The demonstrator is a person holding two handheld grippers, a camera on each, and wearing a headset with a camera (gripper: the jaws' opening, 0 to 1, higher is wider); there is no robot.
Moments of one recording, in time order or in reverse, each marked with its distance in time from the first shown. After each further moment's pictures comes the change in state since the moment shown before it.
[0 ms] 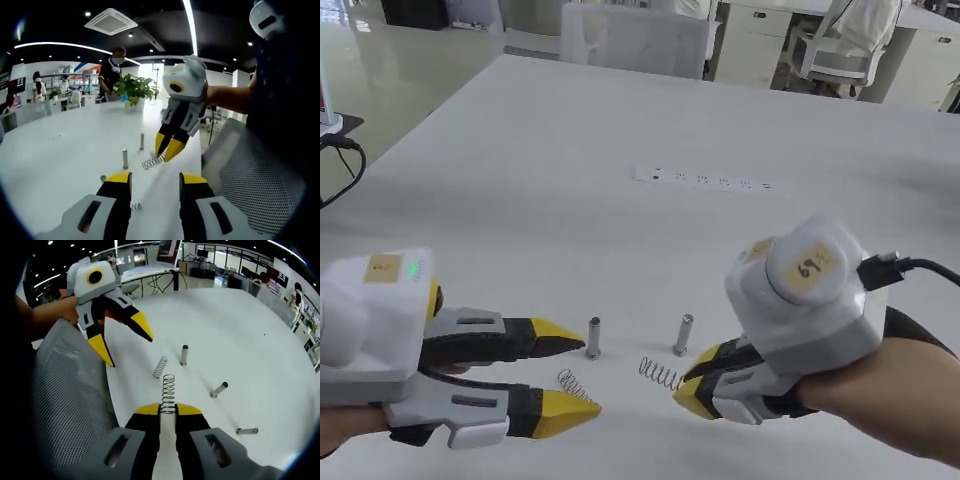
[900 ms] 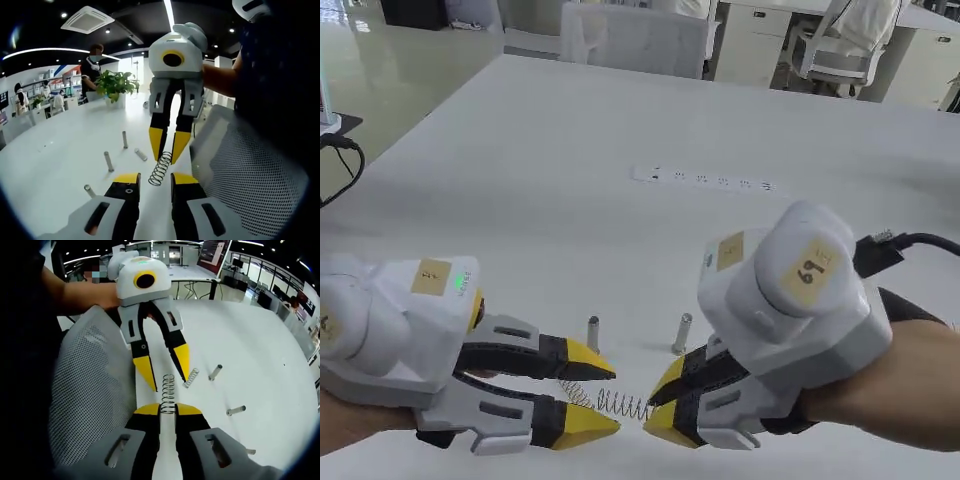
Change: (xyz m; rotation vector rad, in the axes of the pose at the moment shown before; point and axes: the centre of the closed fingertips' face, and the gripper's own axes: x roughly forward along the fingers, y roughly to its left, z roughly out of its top) left arm 0.016 -0.027 -0.008 0.123 0.074 -0.135; right arm -0.012 0.050 0.016 -0.237 0.014 0.161
